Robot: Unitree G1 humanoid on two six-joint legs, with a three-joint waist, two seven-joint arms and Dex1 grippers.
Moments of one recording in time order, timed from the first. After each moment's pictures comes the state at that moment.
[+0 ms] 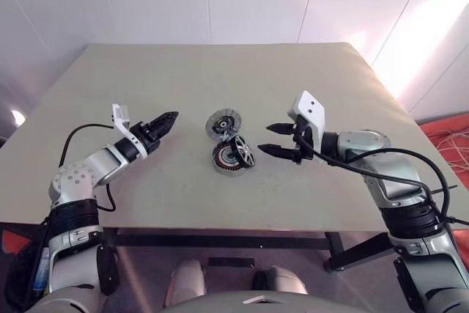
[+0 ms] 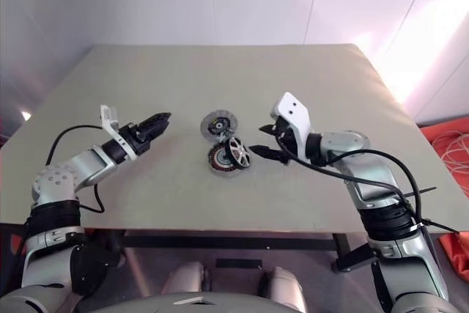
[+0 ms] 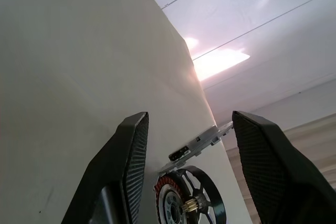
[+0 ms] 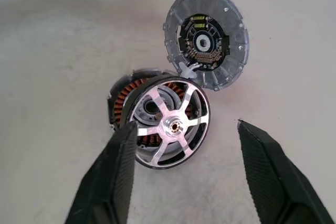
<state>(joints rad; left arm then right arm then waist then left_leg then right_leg) -0.46 0.37 0.47 0.26 -1.10 1.05 -0.39 -0.43 -0.59 0.16 -0.20 0.25 0.59 0.94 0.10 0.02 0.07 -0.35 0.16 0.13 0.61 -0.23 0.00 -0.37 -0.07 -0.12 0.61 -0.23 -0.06</state>
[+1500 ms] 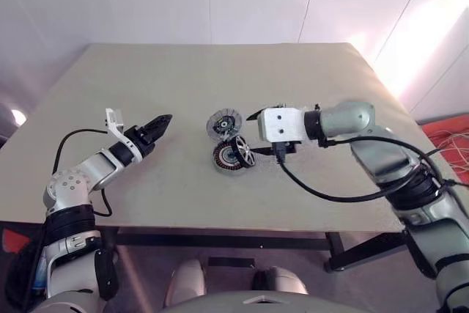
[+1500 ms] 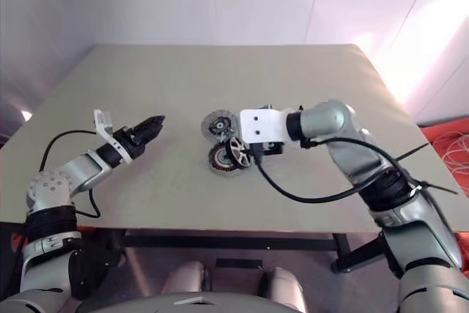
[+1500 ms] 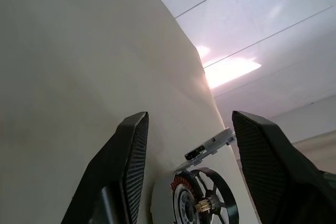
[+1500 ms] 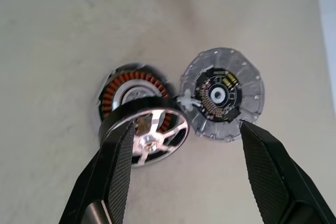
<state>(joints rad) -0.43 0.37 0.51 0.24 -1.09 1.05 -0.37 -0.76 -0.73 0.39 -0.07 -0.01 0.09 1.21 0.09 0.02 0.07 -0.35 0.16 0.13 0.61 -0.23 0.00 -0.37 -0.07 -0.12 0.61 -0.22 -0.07</state>
